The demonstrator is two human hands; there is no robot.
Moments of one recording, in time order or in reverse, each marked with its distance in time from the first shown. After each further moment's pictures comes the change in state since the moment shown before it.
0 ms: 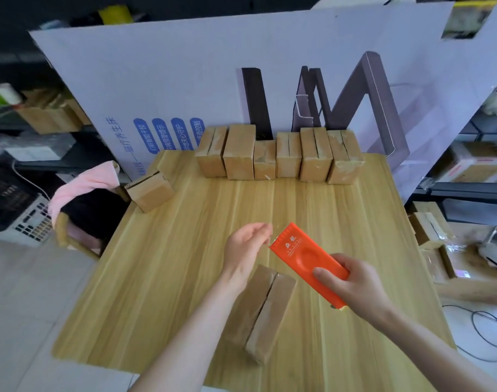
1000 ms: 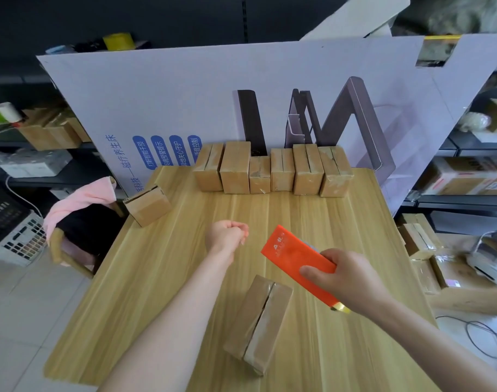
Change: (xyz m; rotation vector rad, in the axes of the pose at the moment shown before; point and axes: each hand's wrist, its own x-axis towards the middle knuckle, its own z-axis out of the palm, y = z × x) left_hand 0.053 0.016 -0.022 0.180 0.254 -0.192; right_hand -0.013 -0.059 -0.012 -0.372 0.004 0.007
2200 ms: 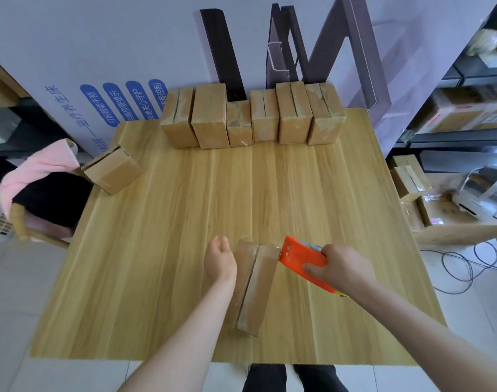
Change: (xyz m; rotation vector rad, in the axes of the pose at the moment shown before) left_hand 0.003 -0.154 0.052 0.164 0.149 -0.130; right_hand 0.035 0.090 0.068 -0.417 -0.186 0.257
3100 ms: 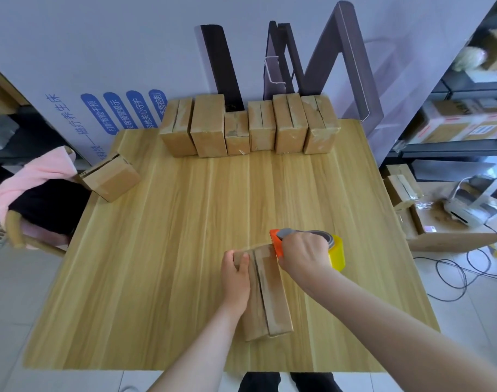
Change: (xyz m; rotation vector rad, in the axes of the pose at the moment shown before) left_hand -0.024 -0.023 0.019 -0.168 -0.172 0.272; right_hand 0.012 -0.070 -0.007 -0.406 0.223 -0.181
